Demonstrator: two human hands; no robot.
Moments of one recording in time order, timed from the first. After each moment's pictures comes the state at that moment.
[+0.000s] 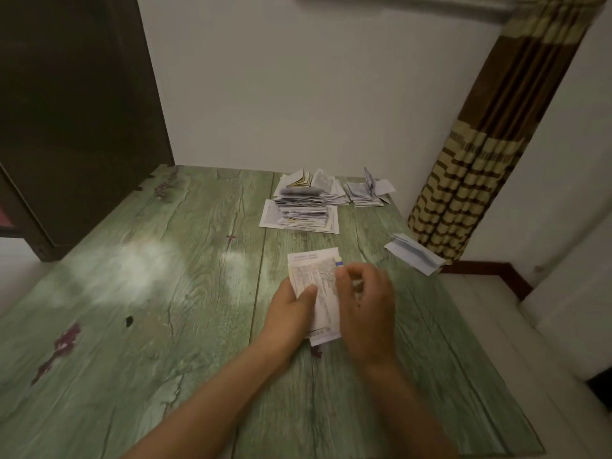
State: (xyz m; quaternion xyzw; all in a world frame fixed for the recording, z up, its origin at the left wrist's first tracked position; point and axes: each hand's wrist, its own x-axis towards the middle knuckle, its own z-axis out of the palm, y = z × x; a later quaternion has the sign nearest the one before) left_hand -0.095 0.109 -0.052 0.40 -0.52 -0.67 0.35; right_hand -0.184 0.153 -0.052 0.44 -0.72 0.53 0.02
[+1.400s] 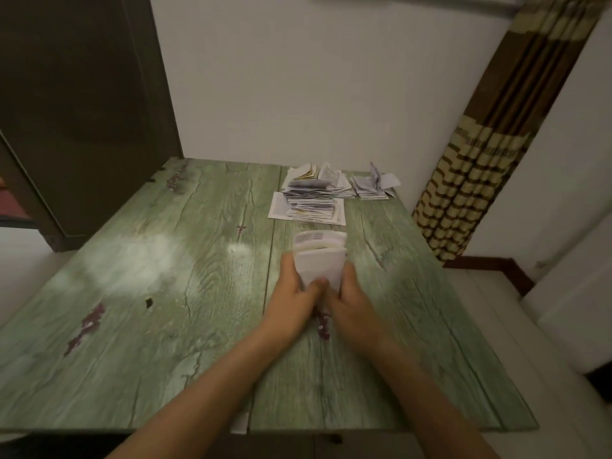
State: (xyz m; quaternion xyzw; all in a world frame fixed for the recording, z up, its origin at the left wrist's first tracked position) left_hand -0.080 0.106 -0.054 0.32 -0.63 -0.58 0.41; right_hand -0.181 0.155 -0.059 0.51 -0.65 0.48 -0.28
